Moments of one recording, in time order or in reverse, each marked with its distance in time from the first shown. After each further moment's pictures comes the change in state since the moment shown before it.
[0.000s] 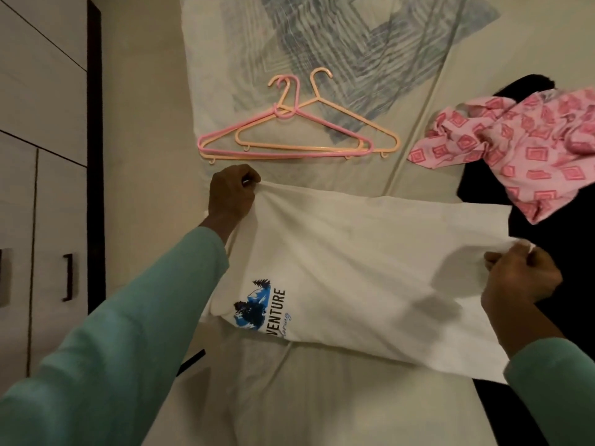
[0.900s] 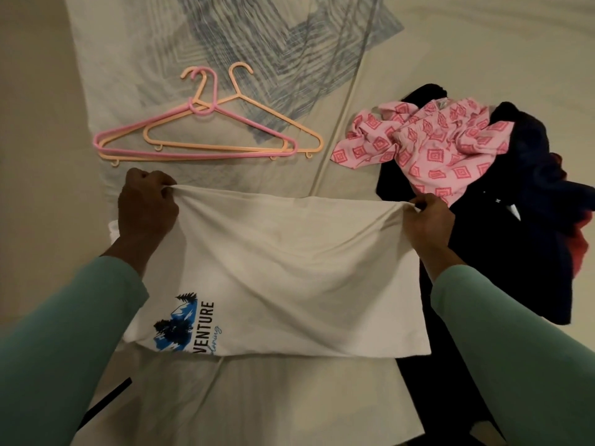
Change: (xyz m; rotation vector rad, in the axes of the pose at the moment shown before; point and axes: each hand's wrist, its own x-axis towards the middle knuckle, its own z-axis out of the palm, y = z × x) left_hand -0.006 0.002 0.022 0.169 0.091 -0.016; right_hand 0.069 -0.037 0.035 -0.689 -0.263 -0.351
